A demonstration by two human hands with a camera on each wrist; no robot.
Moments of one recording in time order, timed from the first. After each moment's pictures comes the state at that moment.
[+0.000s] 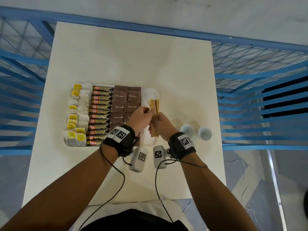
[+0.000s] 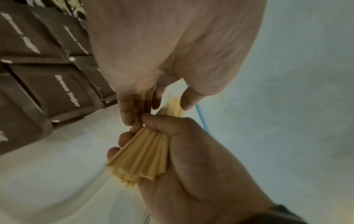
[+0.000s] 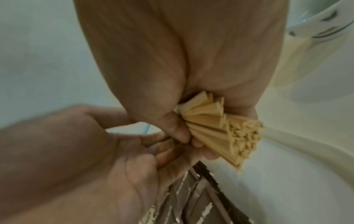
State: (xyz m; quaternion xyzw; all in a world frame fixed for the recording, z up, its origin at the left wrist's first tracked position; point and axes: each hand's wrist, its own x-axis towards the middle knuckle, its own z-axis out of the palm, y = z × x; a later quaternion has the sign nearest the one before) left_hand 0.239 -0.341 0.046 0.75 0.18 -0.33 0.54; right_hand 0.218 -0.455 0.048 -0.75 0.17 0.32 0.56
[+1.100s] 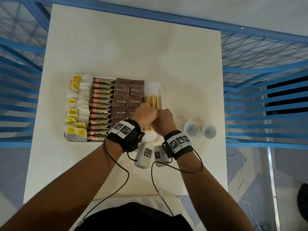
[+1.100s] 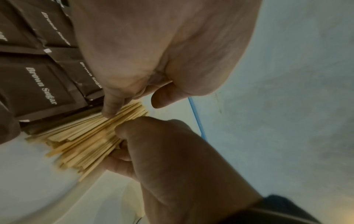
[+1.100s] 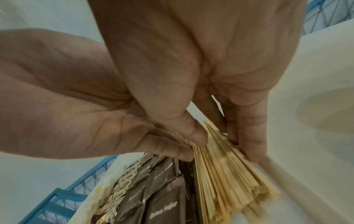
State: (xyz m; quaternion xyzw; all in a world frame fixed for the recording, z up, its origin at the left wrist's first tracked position) left_hand 0.250 -0.347 0.046 0.73 0.22 -0.37 0.53; right_hand 0.227 -0.447 0.006 -0.96 -0.02 0.25 0.14
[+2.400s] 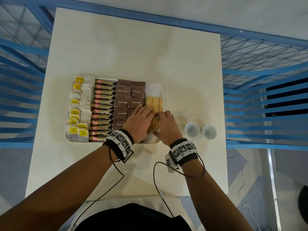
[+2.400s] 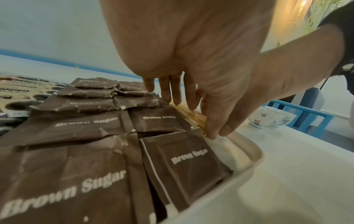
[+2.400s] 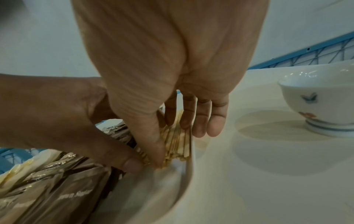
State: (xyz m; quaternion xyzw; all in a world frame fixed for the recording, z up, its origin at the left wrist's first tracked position) left_hand 0.217 -0.308 -0.022 0.94 -0.29 -0.15 0.14; right_hand 0.197 -0.473 -0.026 -0.96 -0.05 0.20 0.19
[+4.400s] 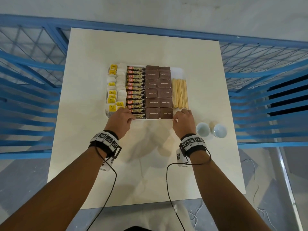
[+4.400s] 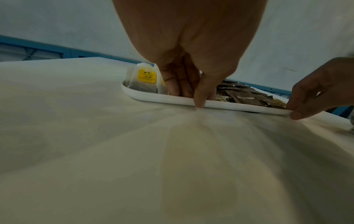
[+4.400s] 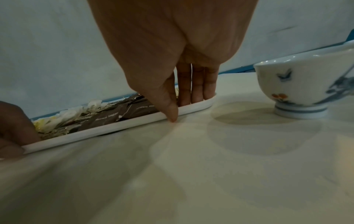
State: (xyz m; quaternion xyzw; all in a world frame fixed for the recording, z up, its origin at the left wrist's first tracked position) left_hand 0.226 -0.195 -0.031 0.94 -0.12 -0.09 0.32; right_hand 0.207 -0.475 -0.027 -0.98 0.09 0.04 0.19
